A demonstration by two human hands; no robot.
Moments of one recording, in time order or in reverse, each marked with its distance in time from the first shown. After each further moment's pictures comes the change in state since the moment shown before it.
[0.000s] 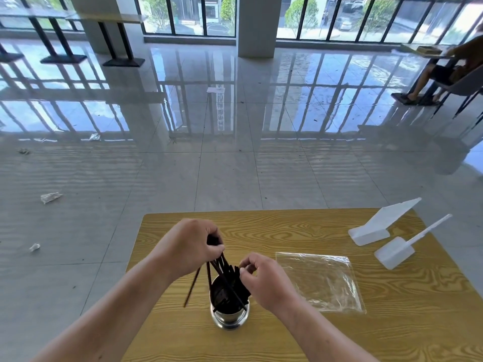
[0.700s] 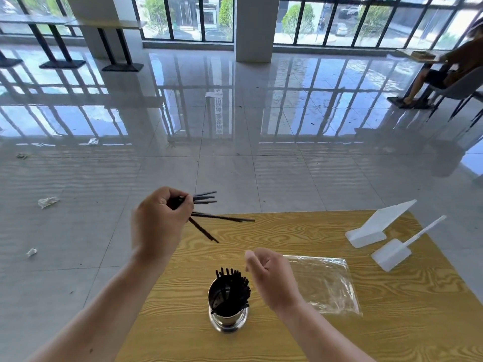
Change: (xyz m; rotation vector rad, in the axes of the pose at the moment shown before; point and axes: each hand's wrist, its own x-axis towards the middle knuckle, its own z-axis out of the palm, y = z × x) left_hand 0.007 0.008 -0.030 -0.231 0.770 -0.141; right_hand -0.007 -0.011 -0.013 0.297 0.154 -0.108
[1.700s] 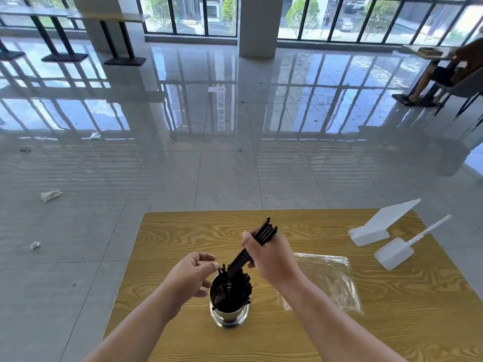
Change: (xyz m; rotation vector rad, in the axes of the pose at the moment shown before) left_hand -0.080 -0.087 0.037 -0.276 -0.800 -0.696; right_hand 0.029 -0.024 -0.007 0.067 -0.014 0.047
